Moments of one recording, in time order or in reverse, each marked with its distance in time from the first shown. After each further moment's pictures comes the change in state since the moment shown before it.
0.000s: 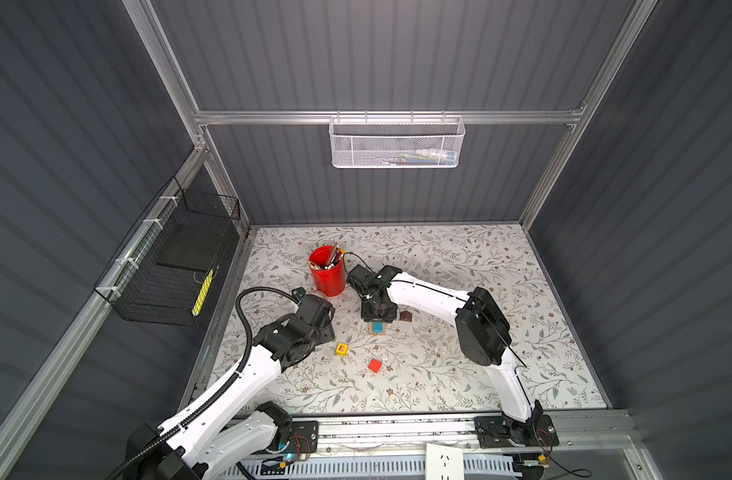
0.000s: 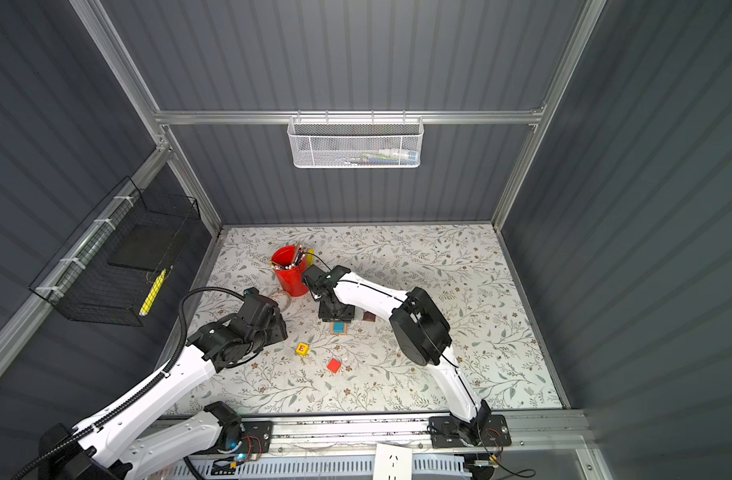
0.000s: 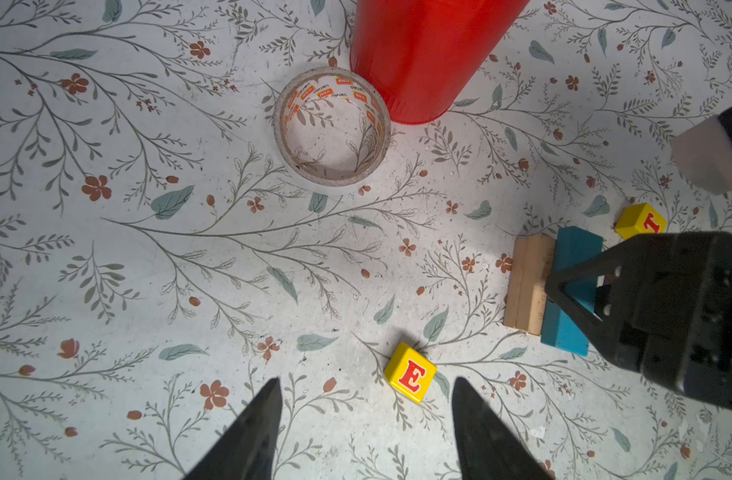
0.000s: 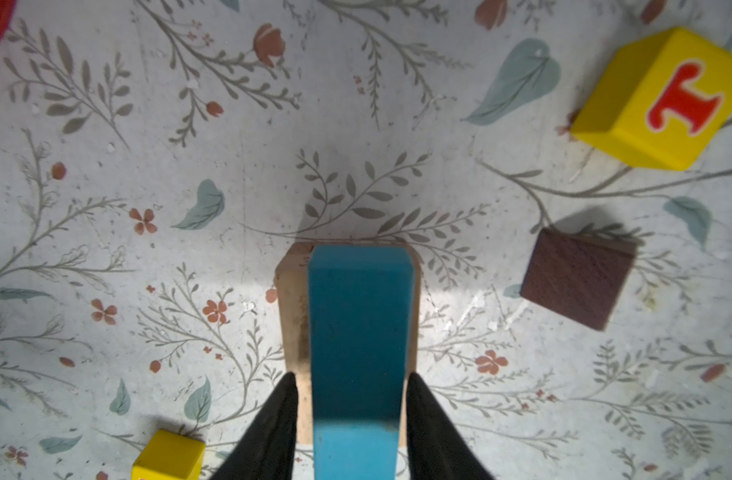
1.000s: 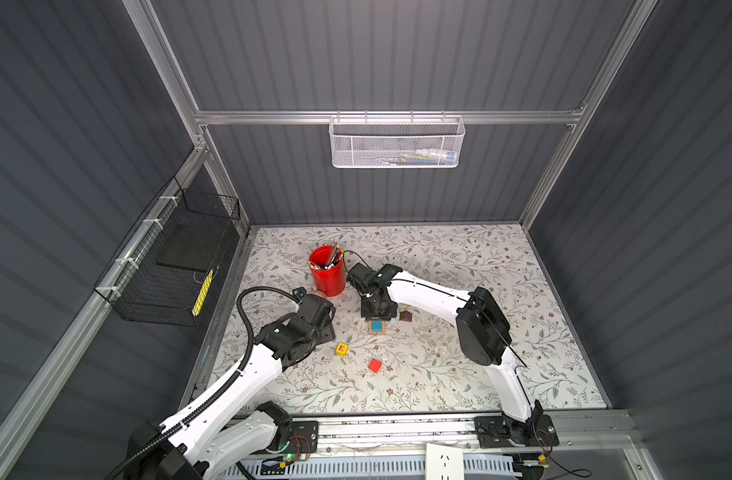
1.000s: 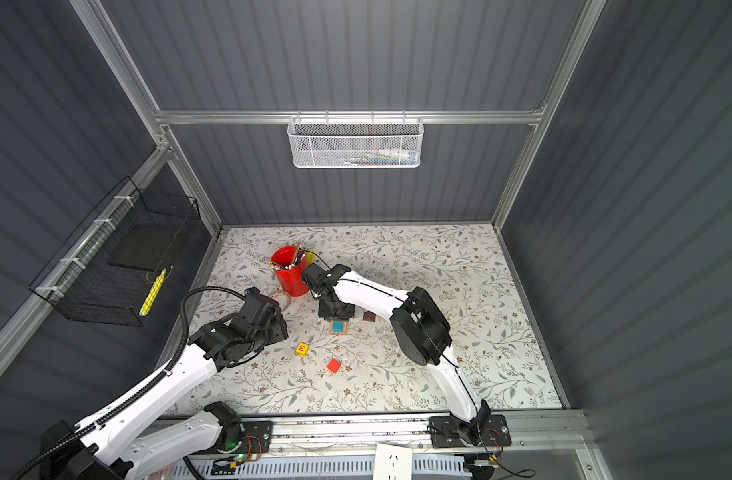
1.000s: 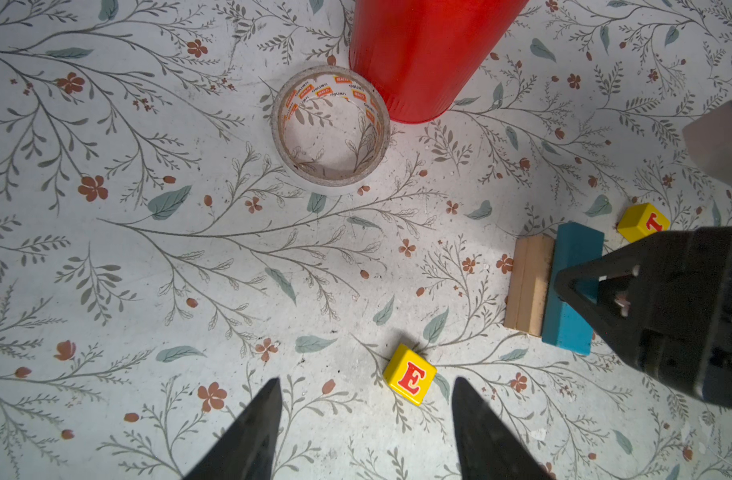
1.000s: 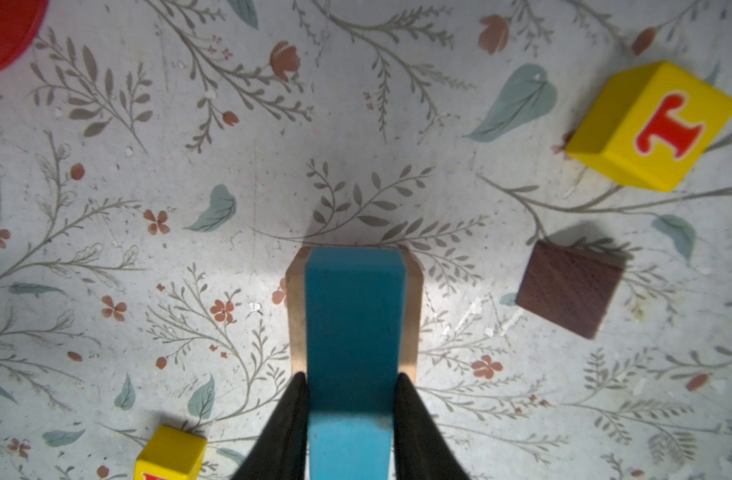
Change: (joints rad) left arm 0.000 0.011 0.000 0.007 0.001 0.000; right arm -0.006 0.000 0.010 -0.005 0.003 -0.035
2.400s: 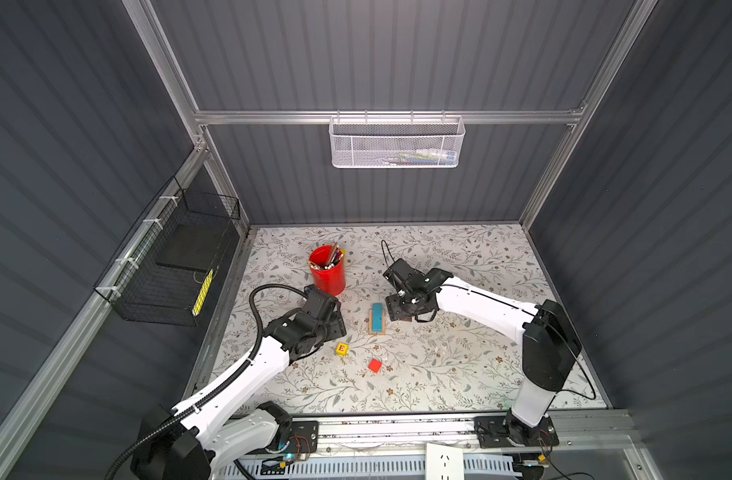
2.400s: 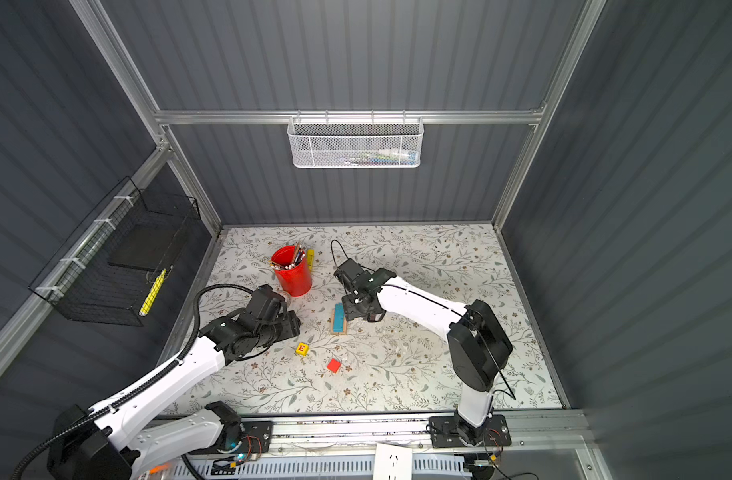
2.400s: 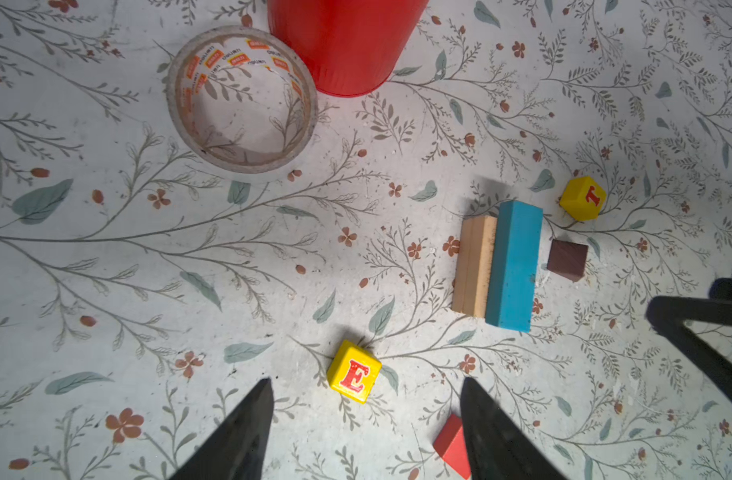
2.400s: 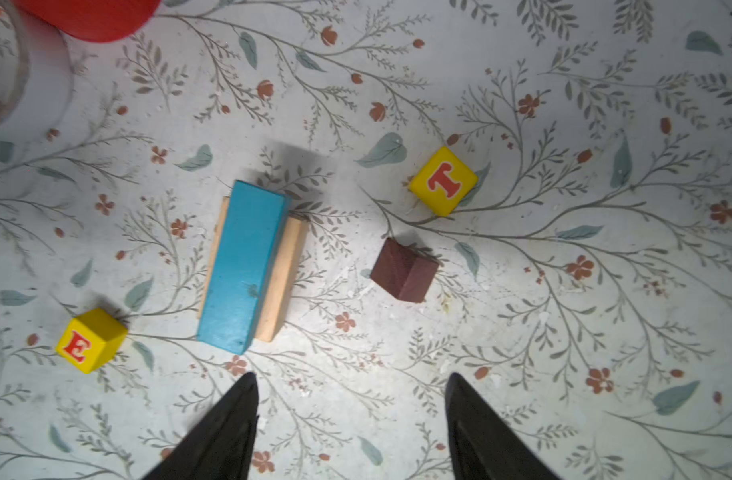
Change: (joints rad) left arm 0.000 0.087 0.008 0.122 0.150 0.012; right arm -0.105 -0.441 -0.484 0.240 0.037 -0.422
